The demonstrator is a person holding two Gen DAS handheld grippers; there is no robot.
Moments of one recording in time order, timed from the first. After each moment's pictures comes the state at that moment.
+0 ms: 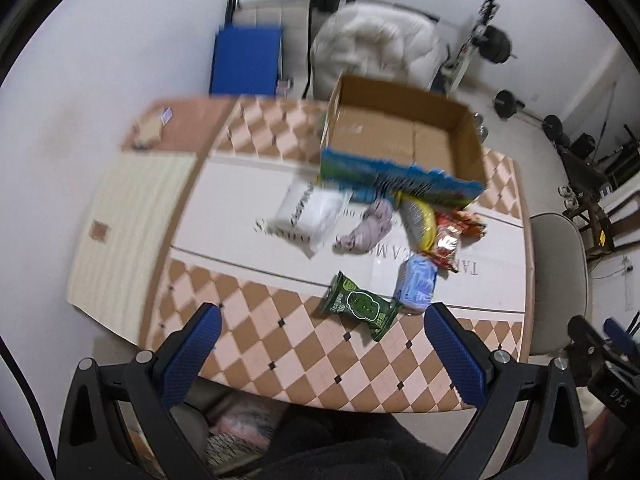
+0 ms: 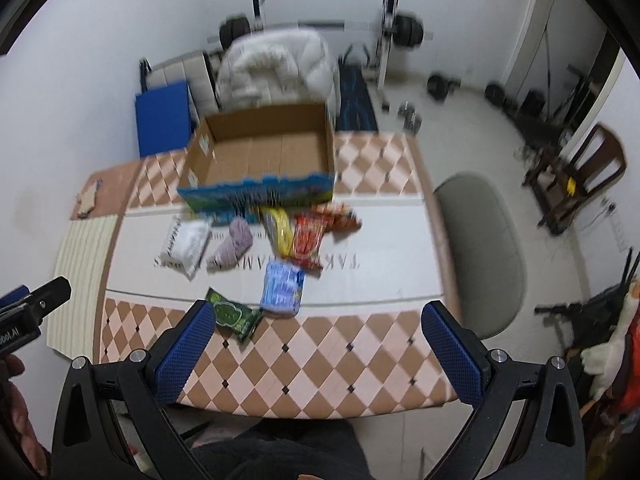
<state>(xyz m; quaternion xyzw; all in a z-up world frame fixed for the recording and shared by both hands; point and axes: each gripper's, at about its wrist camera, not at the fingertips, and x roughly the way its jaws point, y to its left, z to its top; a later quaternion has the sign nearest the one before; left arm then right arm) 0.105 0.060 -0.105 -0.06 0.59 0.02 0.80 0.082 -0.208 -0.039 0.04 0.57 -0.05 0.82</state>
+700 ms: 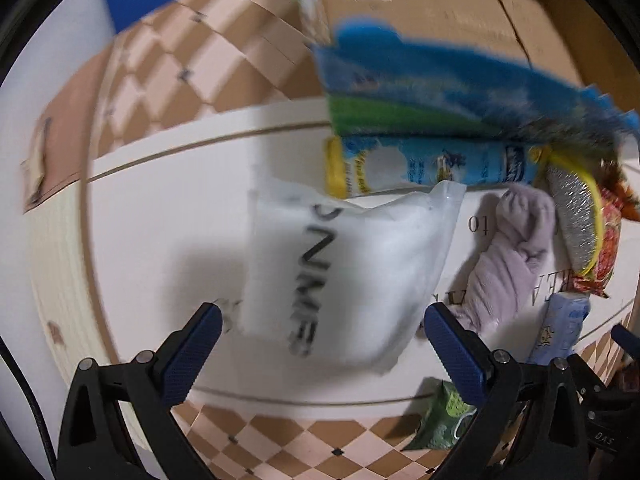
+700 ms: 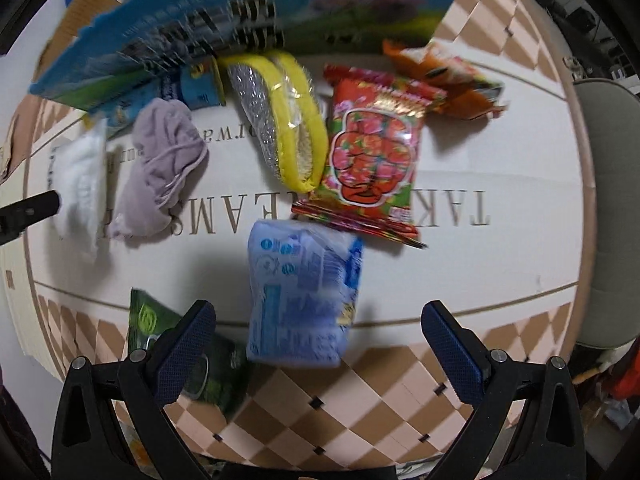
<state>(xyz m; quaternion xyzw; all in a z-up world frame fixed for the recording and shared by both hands) 0.312 0.061 -0.382 0.09 0.74 -0.04 0.67 0.220 -0.171 -0.366 0.05 0.75 -0.04 0.66</state>
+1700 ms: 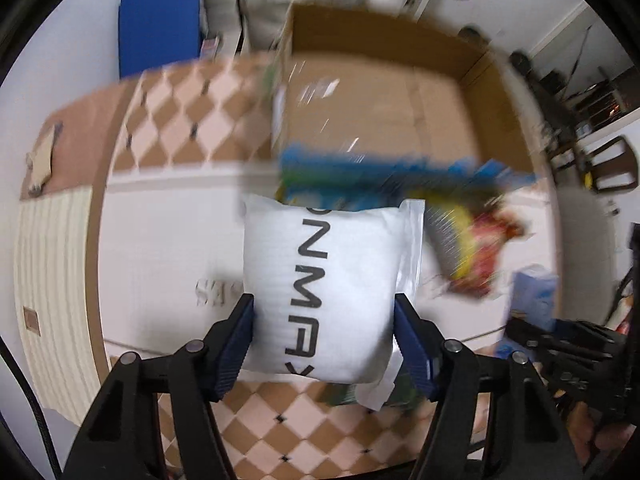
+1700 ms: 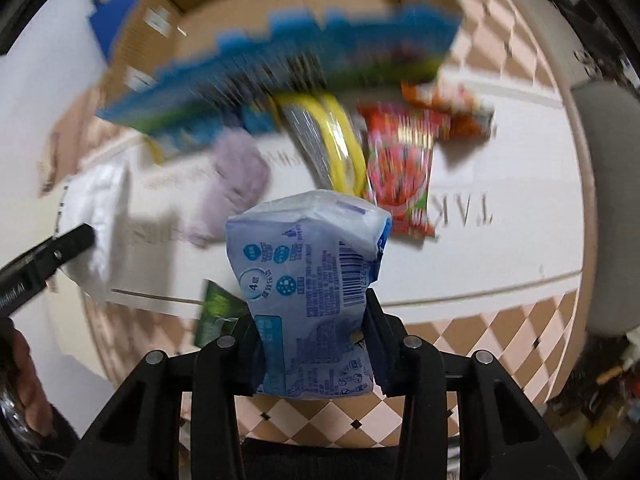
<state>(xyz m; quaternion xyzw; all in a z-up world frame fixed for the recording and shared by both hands) 0.211 0.060 -0.205 -0.02 0.64 -0.10 0.77 0.159 -0.179 -0.294 0.12 0.69 0.02 0.71</state>
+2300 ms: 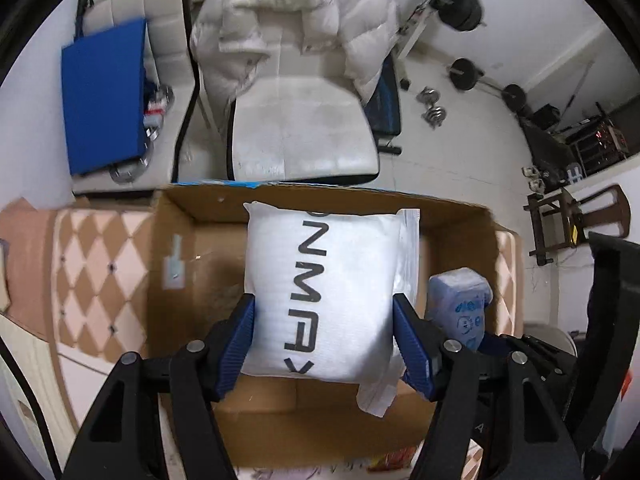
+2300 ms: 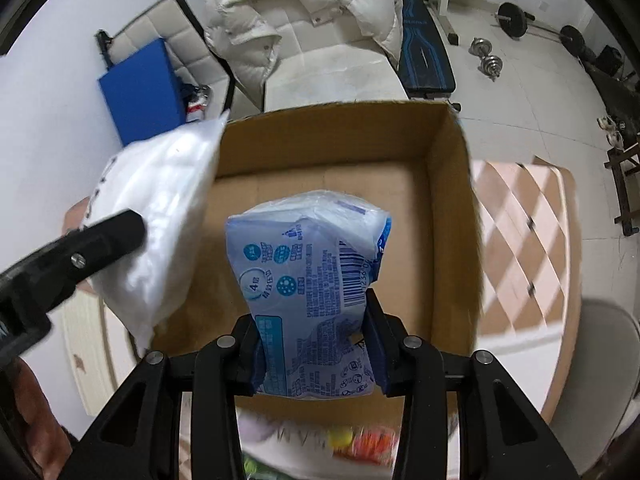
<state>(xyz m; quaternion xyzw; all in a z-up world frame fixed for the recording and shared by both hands) 0.484 -0.038 -0.226 -0.06 0.64 -0.10 0.76 0.478 -0.215 -0.267 0.10 0.66 0.04 0.74</state>
